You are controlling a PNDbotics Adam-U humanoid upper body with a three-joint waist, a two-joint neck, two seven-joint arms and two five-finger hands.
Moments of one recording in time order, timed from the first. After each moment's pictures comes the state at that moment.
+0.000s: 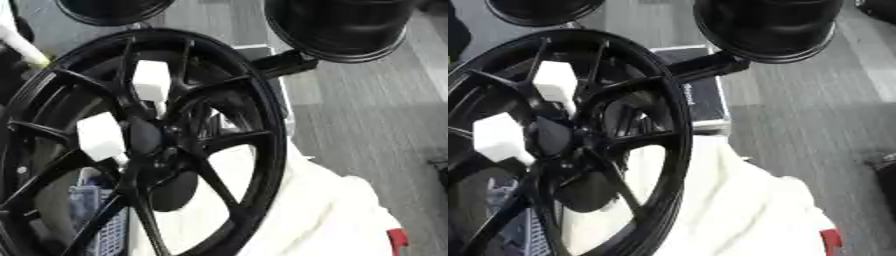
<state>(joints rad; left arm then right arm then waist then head) -0.73 1.16 -0.10 -1.83 -0.03 0.45 -0.42 -0.28 -1.03 -0.07 -1.99 0.17 0.53 -0.19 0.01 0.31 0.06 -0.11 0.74</state>
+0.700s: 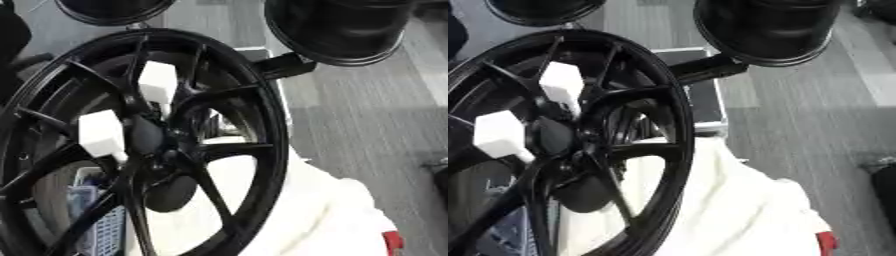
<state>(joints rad) -0.63 1.19 0.10 -1.48 -0.10 0.45 -0.27 -0.27 -1.03 -0.08 -1.99 0.17 0.54 -0.20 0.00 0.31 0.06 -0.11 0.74</state>
